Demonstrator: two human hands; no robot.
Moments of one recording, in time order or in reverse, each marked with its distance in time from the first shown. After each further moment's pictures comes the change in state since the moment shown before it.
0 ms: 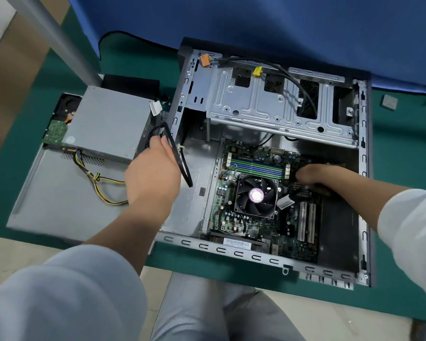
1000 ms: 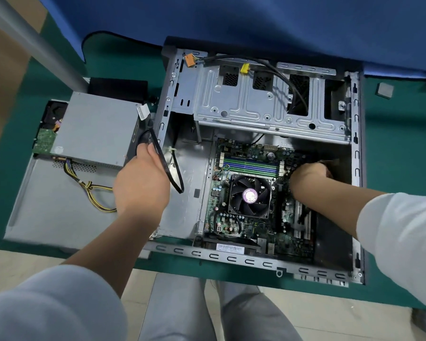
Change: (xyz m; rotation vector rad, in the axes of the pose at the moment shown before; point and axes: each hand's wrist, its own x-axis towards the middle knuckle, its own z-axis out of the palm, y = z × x) left_hand -0.003 0.003 -0.003 0.053 -0.029 0.024; right_hand 0.011 0.002 0.035 -0.657 0.090 0.078
